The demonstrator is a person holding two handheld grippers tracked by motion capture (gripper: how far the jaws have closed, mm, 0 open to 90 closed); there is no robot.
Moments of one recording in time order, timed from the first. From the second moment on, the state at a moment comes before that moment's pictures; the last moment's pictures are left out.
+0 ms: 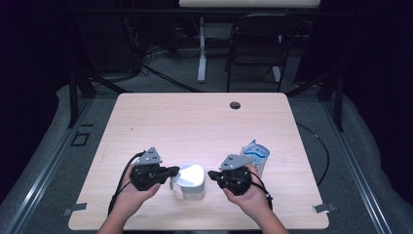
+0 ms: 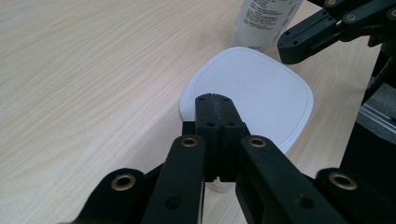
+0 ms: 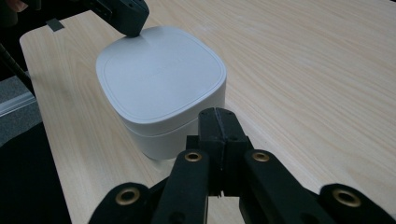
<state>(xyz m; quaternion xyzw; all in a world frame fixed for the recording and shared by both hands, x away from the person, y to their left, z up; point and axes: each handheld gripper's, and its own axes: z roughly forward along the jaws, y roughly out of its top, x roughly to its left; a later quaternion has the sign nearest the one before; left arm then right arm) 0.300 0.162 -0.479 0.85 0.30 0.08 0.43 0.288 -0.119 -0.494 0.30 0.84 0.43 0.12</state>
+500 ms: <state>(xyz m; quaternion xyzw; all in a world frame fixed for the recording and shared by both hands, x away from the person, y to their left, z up) 0.296 0.160 -0.479 0.85 0.30 0.09 0.43 0.284 -0.116 -0.495 0.29 0.85 0.43 0.12</state>
